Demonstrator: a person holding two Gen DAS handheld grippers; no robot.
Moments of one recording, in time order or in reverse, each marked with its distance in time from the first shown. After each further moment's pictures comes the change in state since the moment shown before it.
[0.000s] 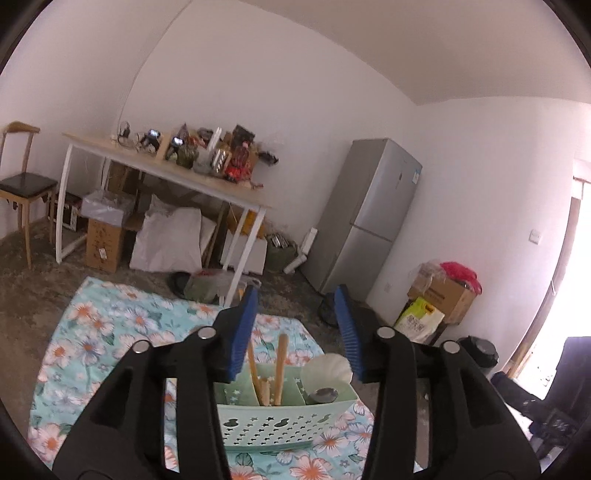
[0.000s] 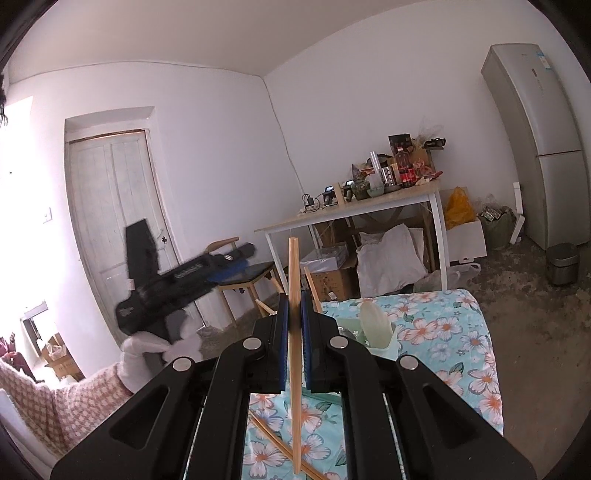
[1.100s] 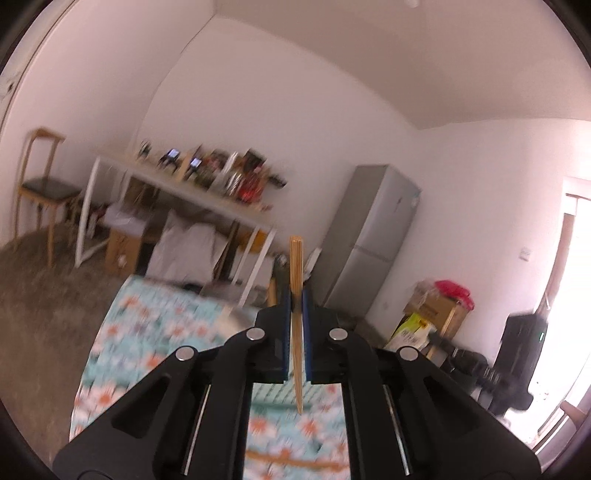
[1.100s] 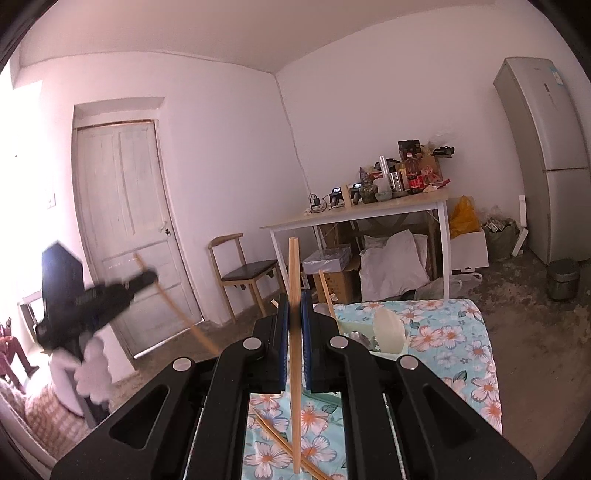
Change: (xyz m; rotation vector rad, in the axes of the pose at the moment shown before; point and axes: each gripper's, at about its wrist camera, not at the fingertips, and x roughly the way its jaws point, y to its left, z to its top) left arm -0.140 0.005 0.004 -0.017 -0.093 -0.004; right arm 0.002 0.015 0.002 -0.048 -0.001 0.009
